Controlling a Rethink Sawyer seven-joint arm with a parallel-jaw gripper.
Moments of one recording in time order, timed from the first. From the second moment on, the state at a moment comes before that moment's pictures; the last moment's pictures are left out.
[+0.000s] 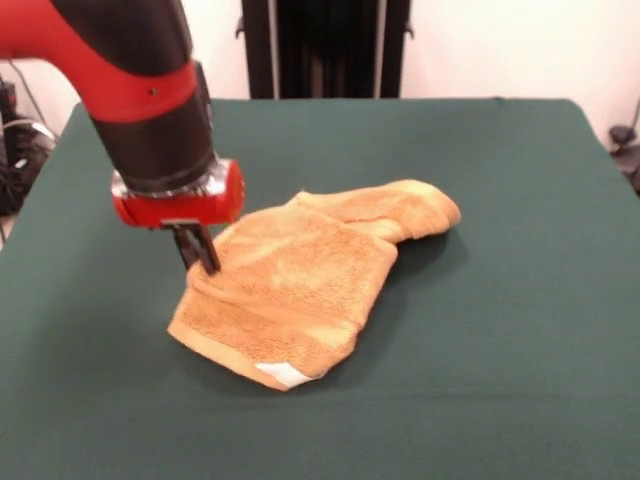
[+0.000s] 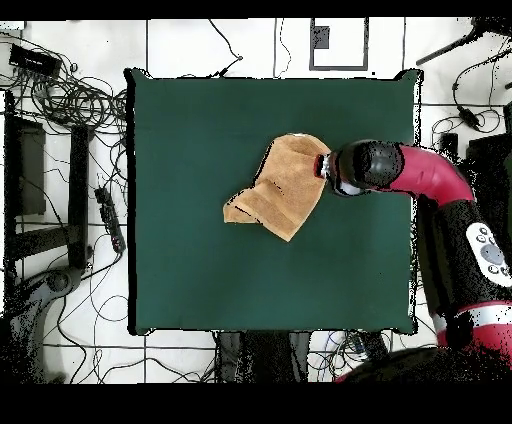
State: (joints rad) arm -0.69 -0.40 0.49 1.28 -0.45 0.87 1.72
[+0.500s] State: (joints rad) arm -0.71 -0.51 0.48 1.31 -0.45 0.88 1.72
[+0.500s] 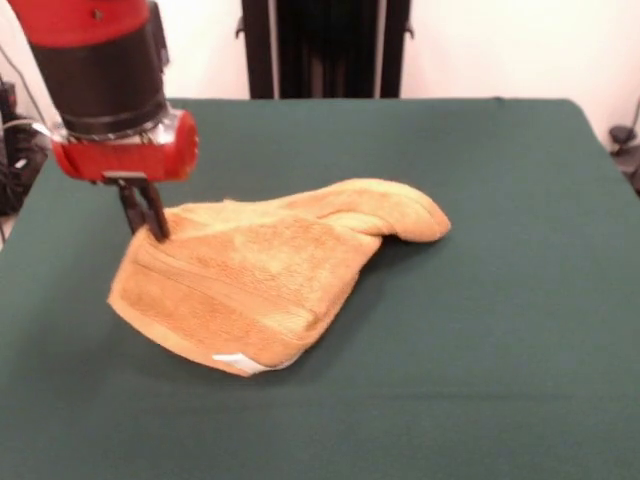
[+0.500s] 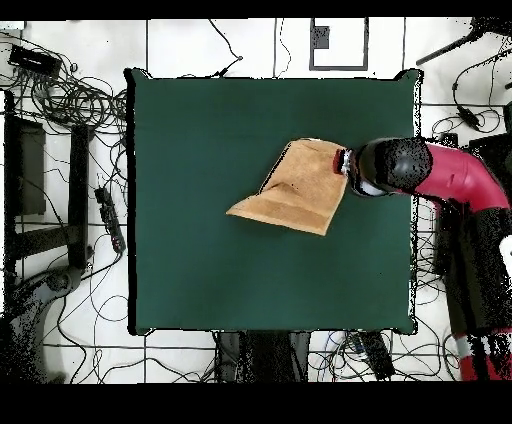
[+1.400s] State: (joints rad) arm -0.39 -0.51 0.14 1.17 -0.55 1.01 1.85
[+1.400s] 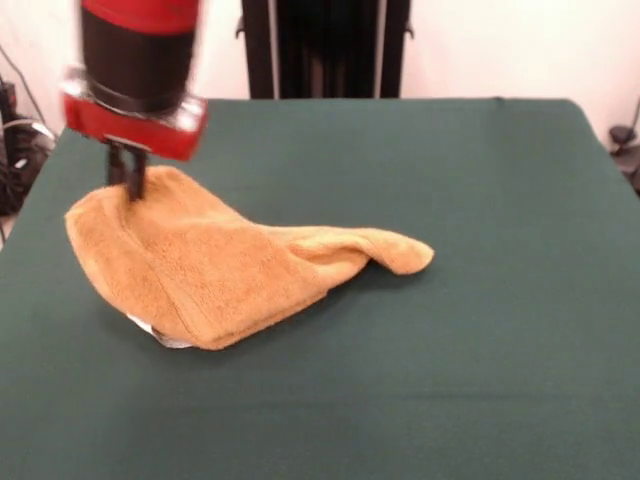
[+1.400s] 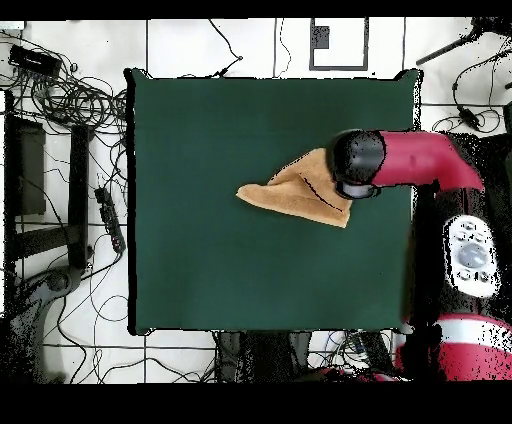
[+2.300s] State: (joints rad) arm -0.15 -0.27 -0.08 1.05 -0.53 1.05 2.17
